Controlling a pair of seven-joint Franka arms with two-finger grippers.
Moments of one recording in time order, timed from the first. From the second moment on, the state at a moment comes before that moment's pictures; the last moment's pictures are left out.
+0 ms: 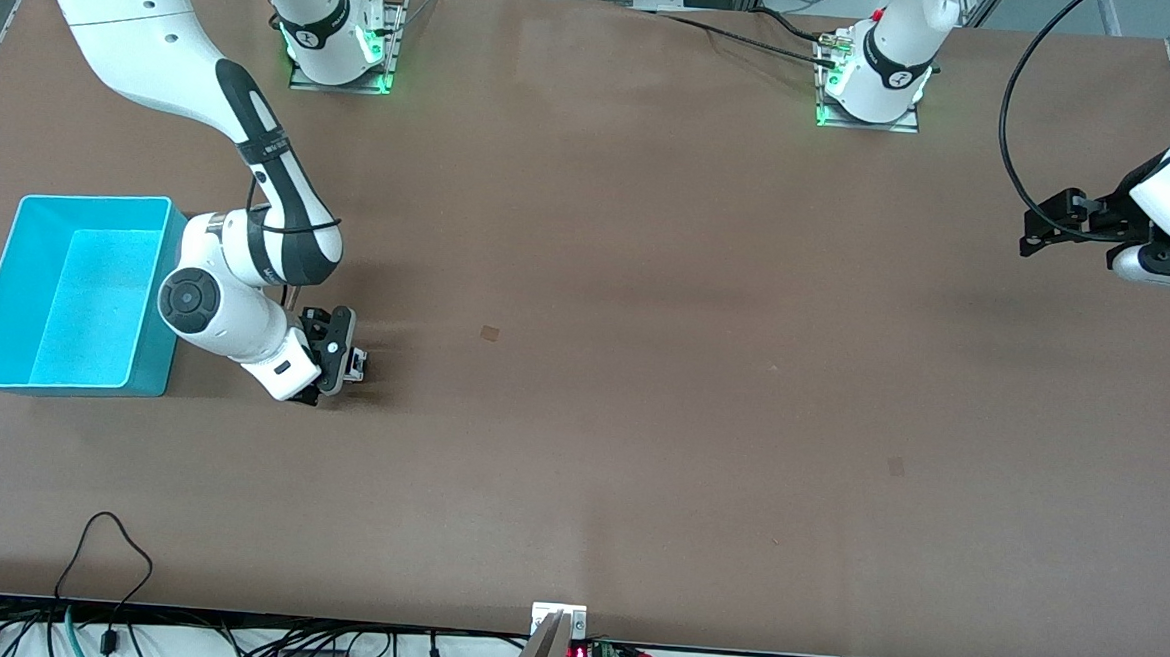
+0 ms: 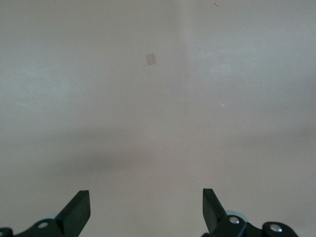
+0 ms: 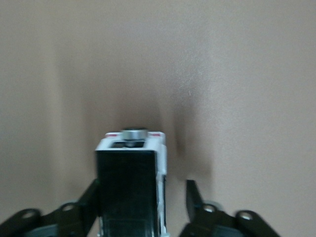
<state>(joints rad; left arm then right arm) -0.05 -0.01 0.05 -1.67 -0.01 1.62 0.09 0.09 0.62 0.09 -1.79 0.00 2.40 -1.38</state>
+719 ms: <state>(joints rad) -0.05 -0.01 0.05 -1.67 -0.01 1.62 0.09 0.07 0.47 0.05 -1.79 0.00 2.33 -1.22</state>
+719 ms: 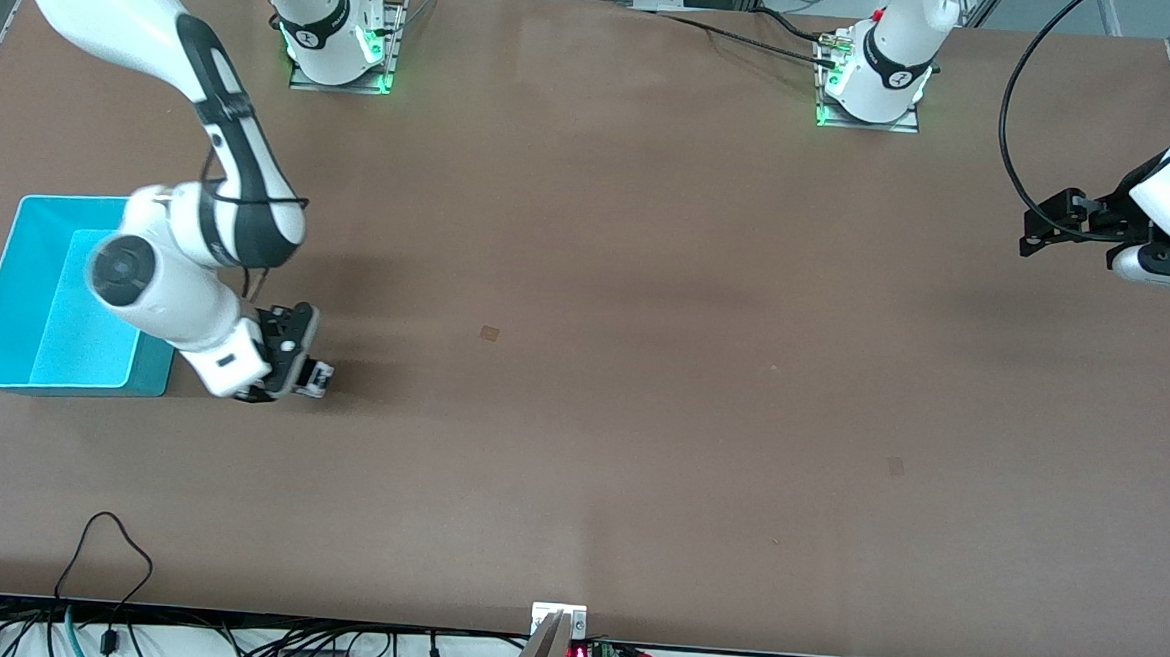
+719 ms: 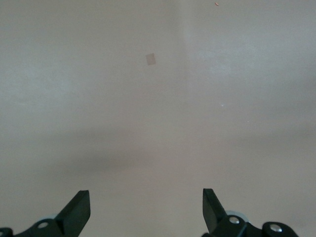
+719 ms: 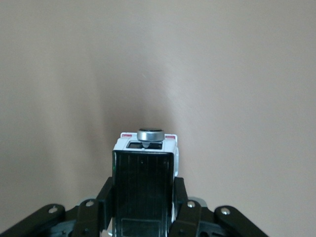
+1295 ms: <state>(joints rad) -0.05 -0.01 0.05 -1.67 -0.01 1.62 0.09 0.06 0.34 -0.16 -1.79 0.00 2.11 -0.76</state>
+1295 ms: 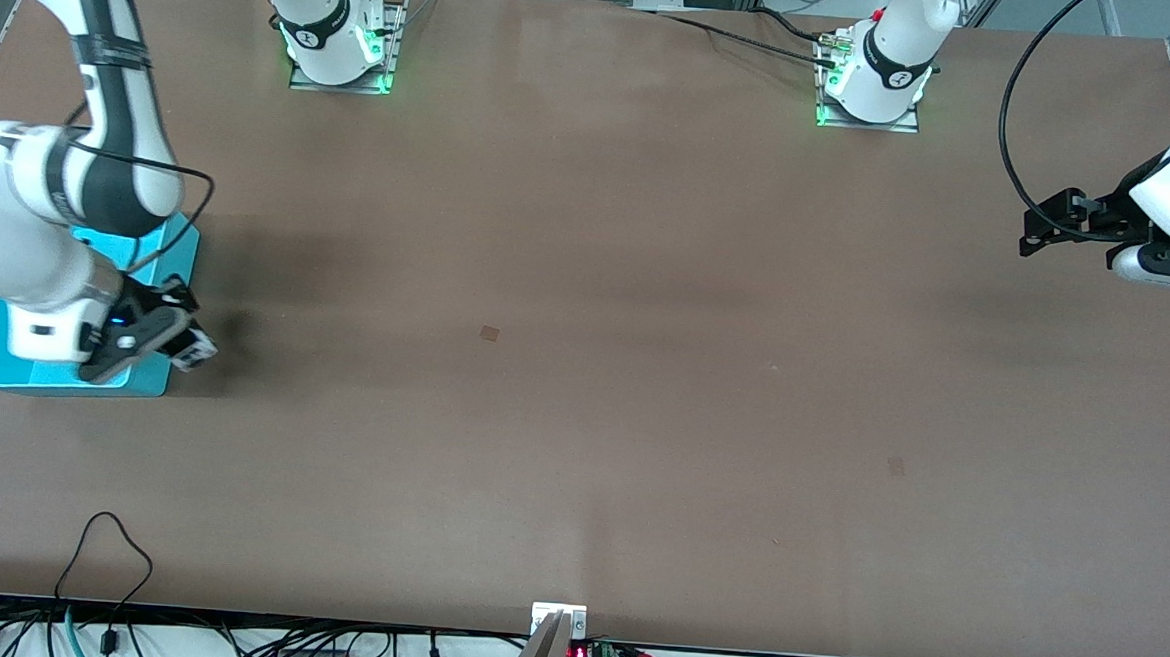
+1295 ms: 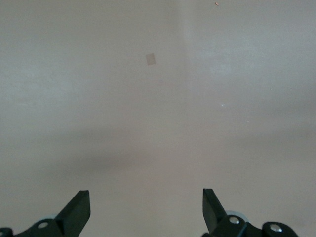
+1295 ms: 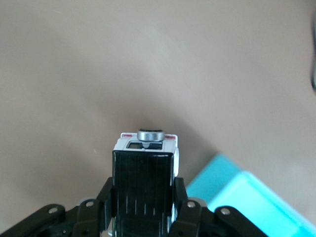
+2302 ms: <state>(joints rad) -0.05 -0.01 0.05 -1.67 -0.01 1.62 0.09 -0.05 0.35 -0.38 -2.06 0.00 2.36 -0.55</state>
